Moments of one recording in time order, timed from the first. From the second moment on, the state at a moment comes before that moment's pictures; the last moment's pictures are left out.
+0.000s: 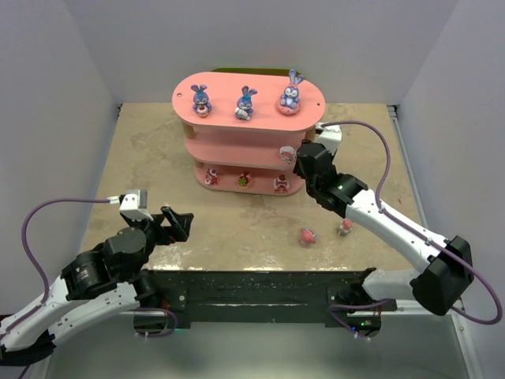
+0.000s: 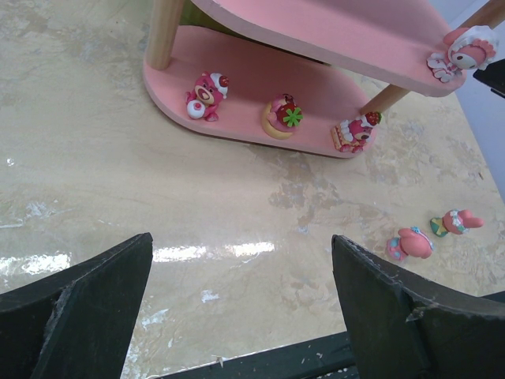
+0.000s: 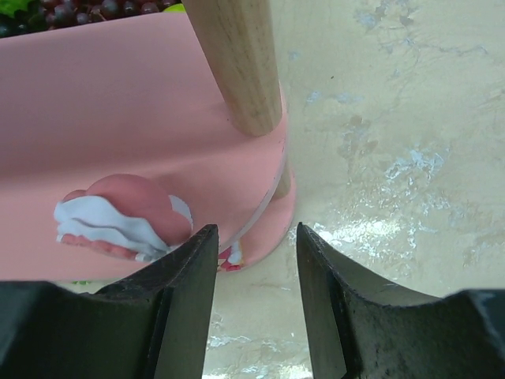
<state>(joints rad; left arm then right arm) -1.03 0.30 0.70 -0.78 -0.71 -0.70 0.69 1.27 1.07 -0.34 0.72 0.54</state>
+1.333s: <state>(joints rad) -1.03 0.30 0.70 -0.78 -0.71 -0.70 0.61 1.39 1.11 -0.25 0.68 0.52</state>
